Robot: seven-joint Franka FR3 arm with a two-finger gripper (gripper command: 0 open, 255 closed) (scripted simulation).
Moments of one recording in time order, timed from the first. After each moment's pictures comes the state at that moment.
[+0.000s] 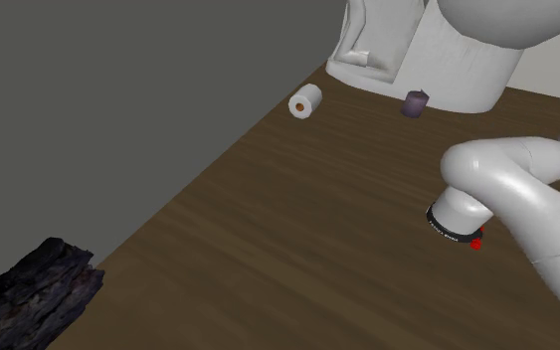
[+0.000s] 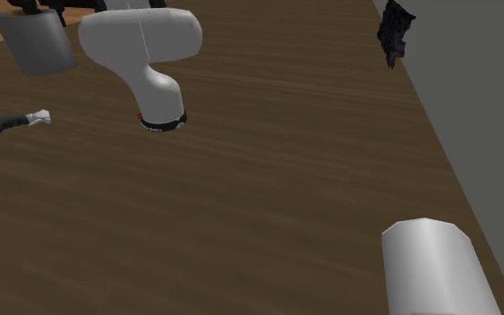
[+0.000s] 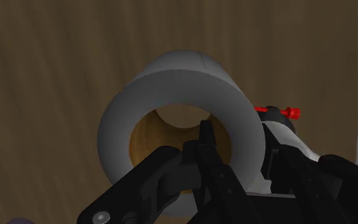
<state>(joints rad) -0.68 -1.78 -0.42 -2.60 -0.57 0.88 -1.06</state>
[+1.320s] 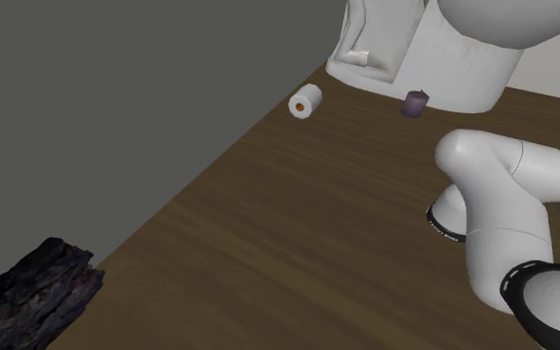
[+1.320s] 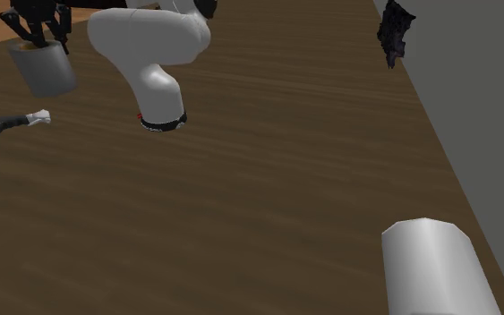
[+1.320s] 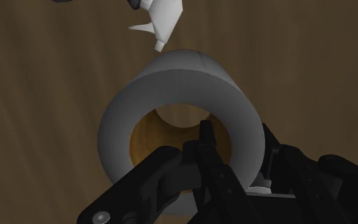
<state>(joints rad) -1.26 -1.78 -0.69 -2.74 -0.81 1.07 -1.64</state>
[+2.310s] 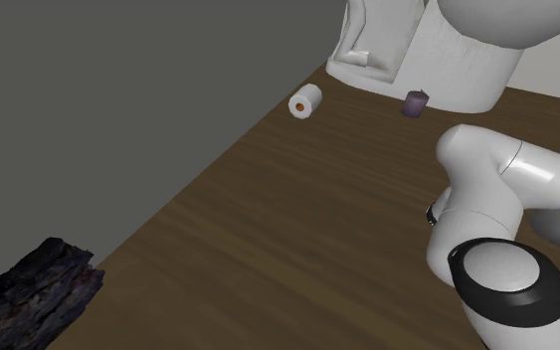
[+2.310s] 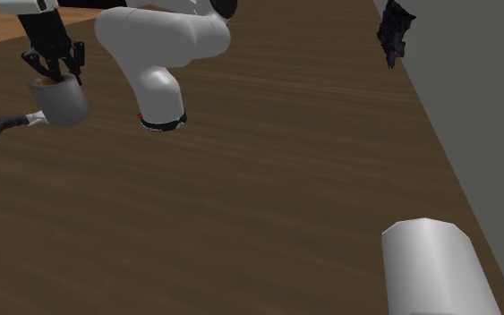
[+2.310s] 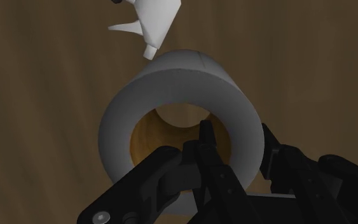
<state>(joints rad) -1.53 -1.78 -0.90 -2.94 -0.96 1.25 -1.79</state>
